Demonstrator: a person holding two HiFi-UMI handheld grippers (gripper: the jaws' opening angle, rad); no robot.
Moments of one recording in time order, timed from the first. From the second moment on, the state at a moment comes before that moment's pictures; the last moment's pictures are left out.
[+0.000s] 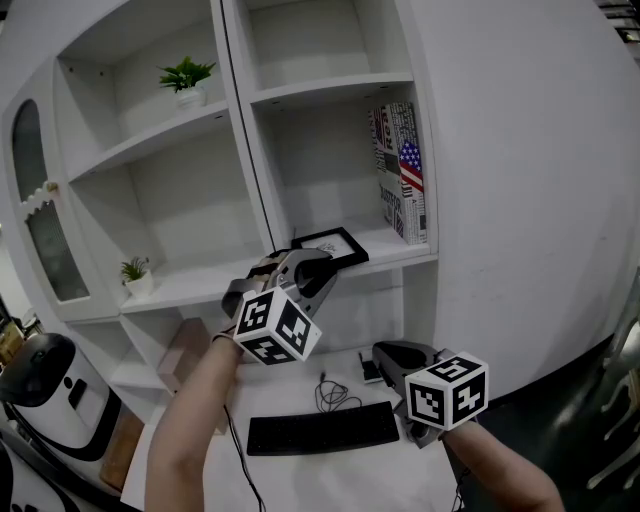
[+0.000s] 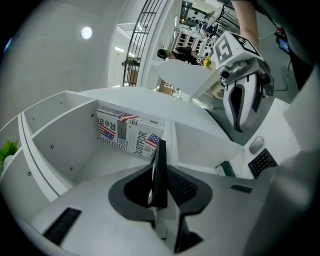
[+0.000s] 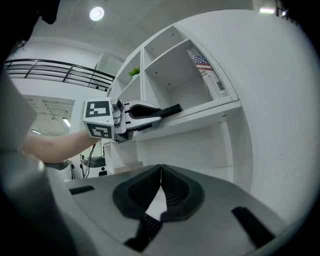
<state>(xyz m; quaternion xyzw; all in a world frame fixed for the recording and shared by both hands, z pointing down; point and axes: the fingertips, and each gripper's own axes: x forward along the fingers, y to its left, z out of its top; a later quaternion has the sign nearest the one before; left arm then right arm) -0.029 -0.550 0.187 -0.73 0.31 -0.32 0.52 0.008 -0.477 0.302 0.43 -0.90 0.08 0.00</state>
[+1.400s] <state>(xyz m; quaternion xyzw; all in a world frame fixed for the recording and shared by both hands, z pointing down) -0.060 -0.496 0.191 -0.80 0.42 -0.18 0.38 0.007 -0.452 0.303 0.43 -0.90 0.08 -0.01</state>
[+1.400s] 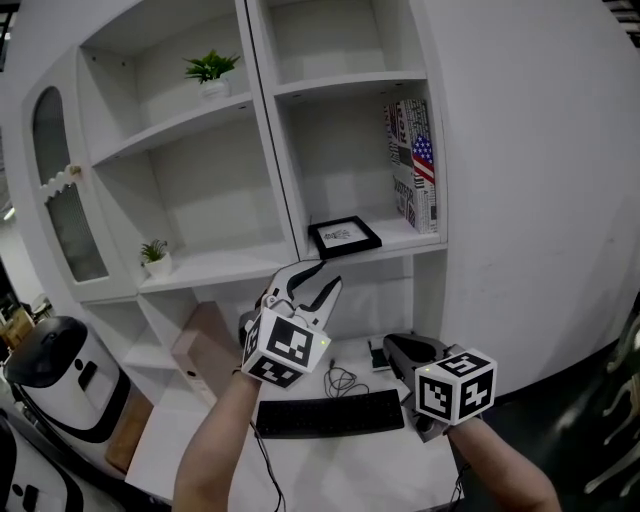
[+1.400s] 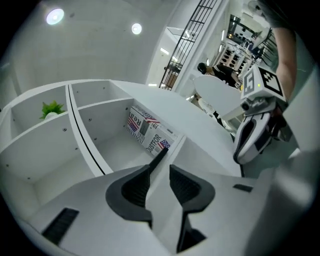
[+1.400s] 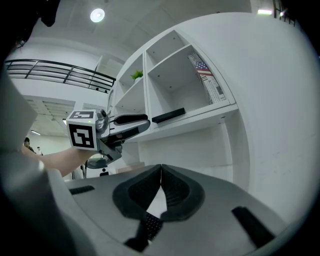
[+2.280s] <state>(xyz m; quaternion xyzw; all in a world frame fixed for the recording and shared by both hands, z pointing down) -0.110 -0.429 0.307 -0.86 0.48 -0.08 0.11 -0.007 -0.408 0.320 0.45 -0.89 0.04 -0.01</state>
